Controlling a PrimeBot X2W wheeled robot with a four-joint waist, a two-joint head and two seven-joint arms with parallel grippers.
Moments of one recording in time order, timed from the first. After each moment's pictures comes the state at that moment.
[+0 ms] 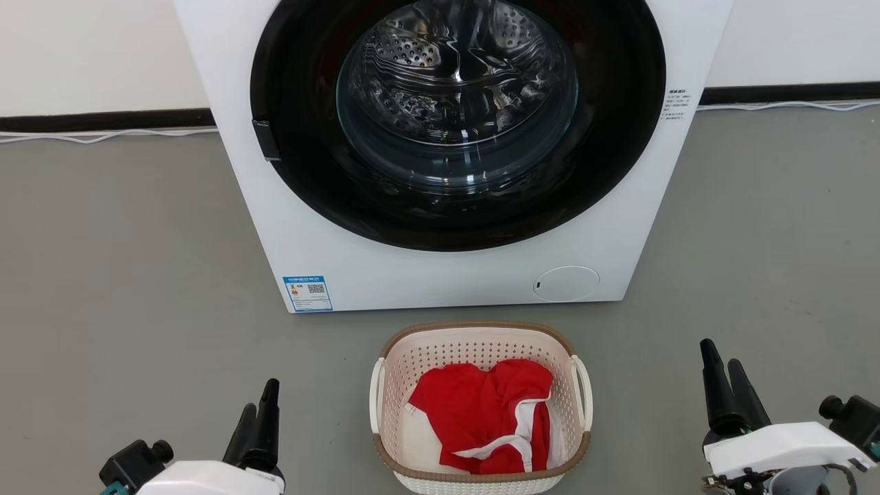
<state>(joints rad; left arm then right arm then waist) 0.00 0.03 0.01 0.32 -1.00 -0.10 -0.05 -0.04 -0.07 -0.09 0.28 0.83 0.12 -0.04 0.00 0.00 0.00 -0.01</state>
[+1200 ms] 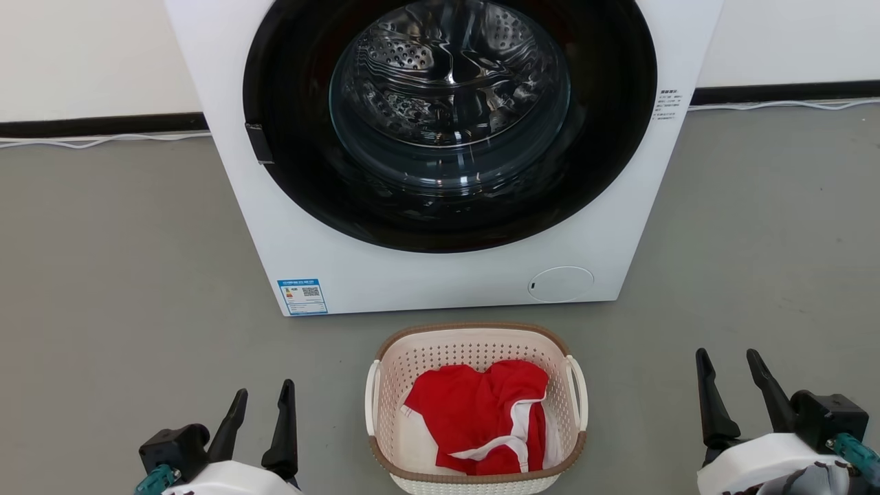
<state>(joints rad) 0.00 0.04 -0.02 0.32 -0.39 -0.08 -0.19 -0.04 -0.09 -0.11 0.33 0.17 0.12 -0.19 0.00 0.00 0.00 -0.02</state>
